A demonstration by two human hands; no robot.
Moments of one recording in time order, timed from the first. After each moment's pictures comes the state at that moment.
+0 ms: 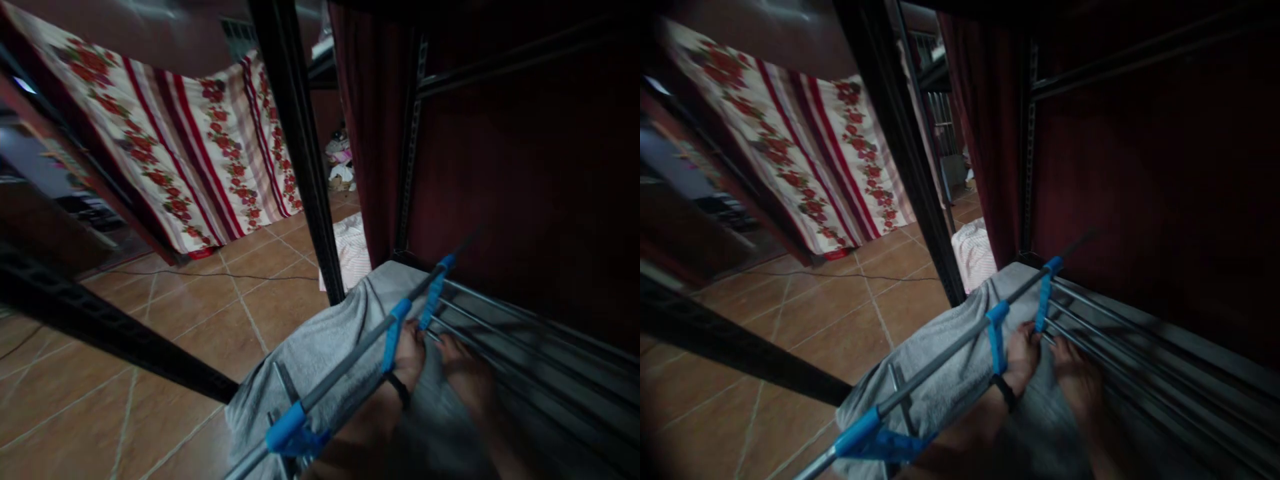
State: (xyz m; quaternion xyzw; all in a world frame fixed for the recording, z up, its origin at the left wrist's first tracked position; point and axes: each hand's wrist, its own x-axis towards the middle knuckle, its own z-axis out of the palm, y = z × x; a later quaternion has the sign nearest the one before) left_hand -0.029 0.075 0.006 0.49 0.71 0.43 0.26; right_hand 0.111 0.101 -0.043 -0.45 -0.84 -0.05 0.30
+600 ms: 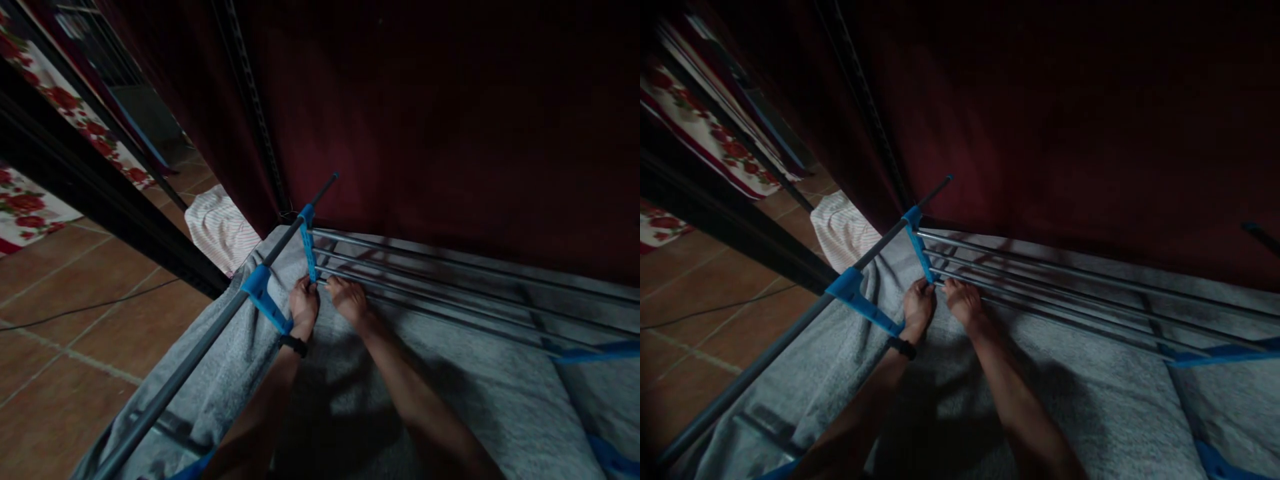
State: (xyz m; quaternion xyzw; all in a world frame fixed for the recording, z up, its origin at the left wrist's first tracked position) left_hand -0.035 0.099 -0.017 0.54 0.73 0.38 0.20; right_hand 0.102 0.105 0.000 -0.56 -0.81 0.12 0.11
